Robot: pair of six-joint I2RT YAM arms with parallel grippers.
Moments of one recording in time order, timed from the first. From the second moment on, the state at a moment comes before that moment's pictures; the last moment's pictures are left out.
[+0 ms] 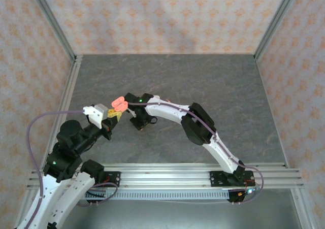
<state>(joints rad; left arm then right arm) -0.35 0.36 0.70 -0.53 0.21 -0.02 0.99 2.36 1.99 -0.99 -0.05 0.22</state>
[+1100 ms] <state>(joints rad) -0.35 0.47 0.63 -0.29 0.45 -0.11 0.87 1.51 1.22 -0.15 -0.02 0.38</state>
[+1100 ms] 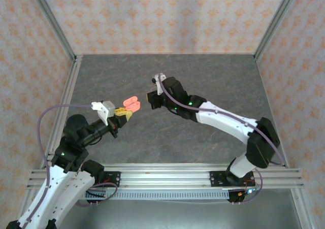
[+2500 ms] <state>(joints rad) -0.37 0.69 0.65 -0.01 0.52 -0.26 0.97 1.36 1.14 0.15 -0.13 0.08</state>
